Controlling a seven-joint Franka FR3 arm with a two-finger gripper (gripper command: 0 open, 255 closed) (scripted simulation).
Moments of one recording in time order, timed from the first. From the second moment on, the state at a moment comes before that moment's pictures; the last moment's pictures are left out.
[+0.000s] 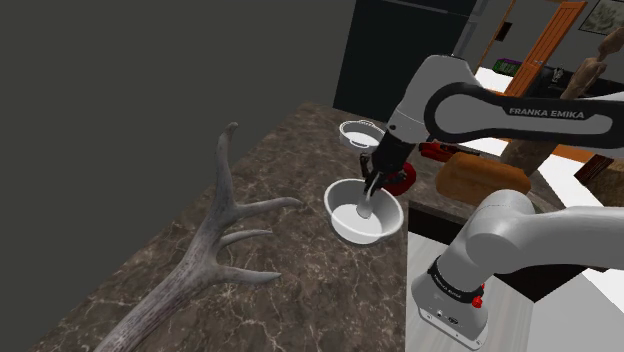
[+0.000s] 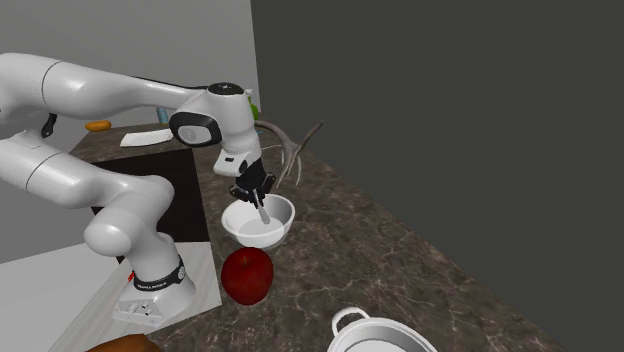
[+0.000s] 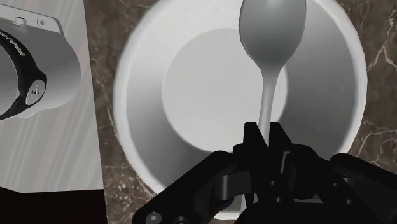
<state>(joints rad) 0.01 -0.95 0.15 -2.83 0.33 1.96 1.12</state>
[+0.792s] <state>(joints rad) 0.02 -0.93 0.16 -2.89 0.35 2.04 1.10</state>
